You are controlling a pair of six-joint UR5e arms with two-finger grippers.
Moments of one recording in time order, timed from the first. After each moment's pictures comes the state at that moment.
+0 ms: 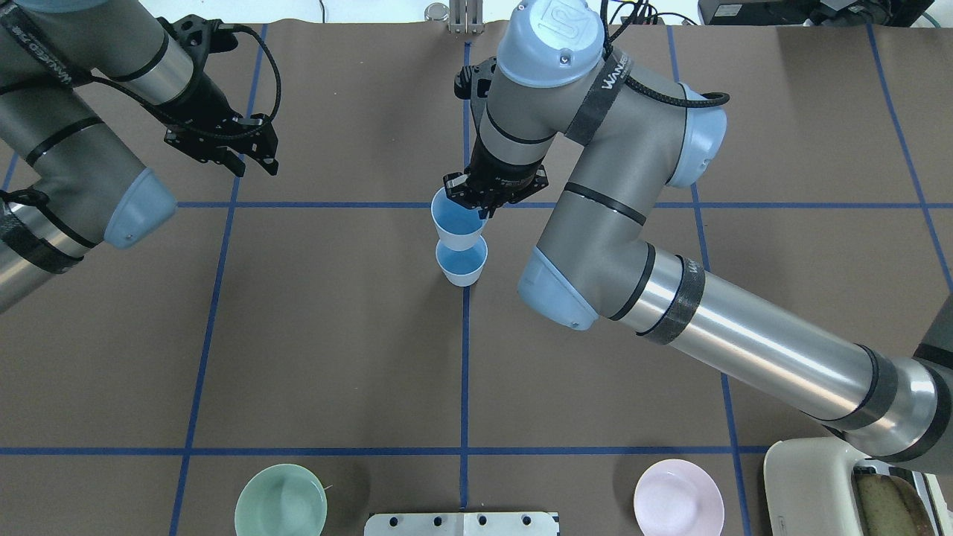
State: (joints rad) left arm -0.97 -2.10 -1.60 -1.72 -2.34 -0.84; right arm 0.66 -0.72 1.58 -1.62 2.05 0.93
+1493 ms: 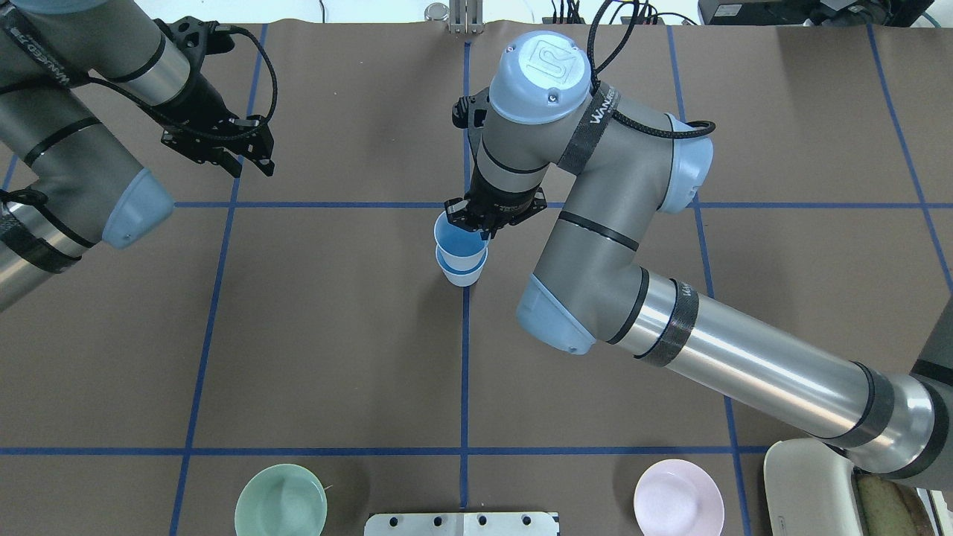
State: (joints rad) left arm -0.97 -2.10 -1.59 -1.72 -2.34 -0.83; right arm 0.63 -0.74 1.58 -1.61 2.03 0.93
